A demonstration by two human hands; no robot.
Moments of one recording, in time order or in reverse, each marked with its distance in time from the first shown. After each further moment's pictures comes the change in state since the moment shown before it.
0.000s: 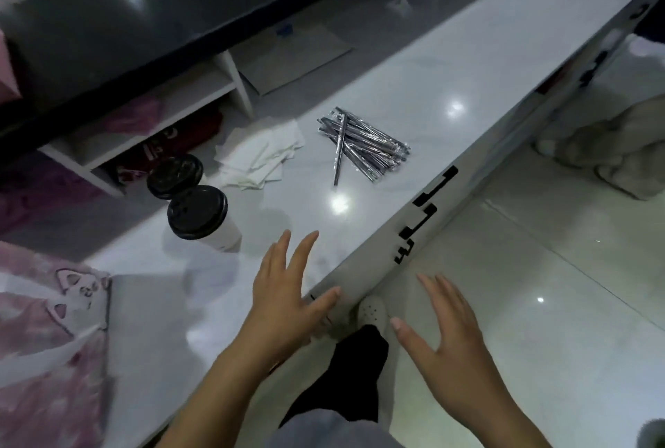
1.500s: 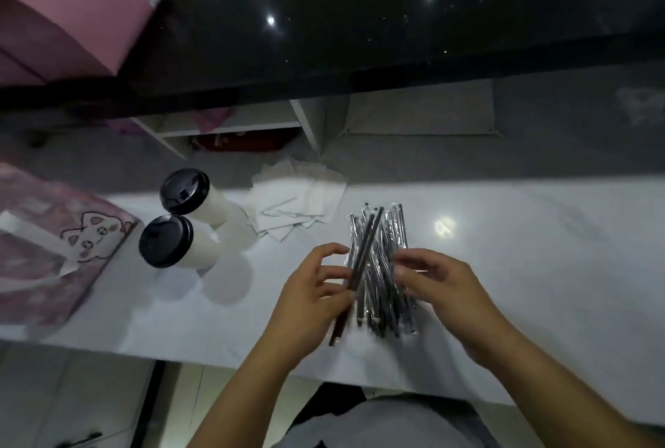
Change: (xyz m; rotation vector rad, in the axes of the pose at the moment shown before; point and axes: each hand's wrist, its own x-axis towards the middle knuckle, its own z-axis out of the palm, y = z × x) left_hand 0.251 0.159 0.007 -0.885 0.571 -0.595; right_hand 0.441 -0.088 -0.137 0.354 -0.876 -0.144
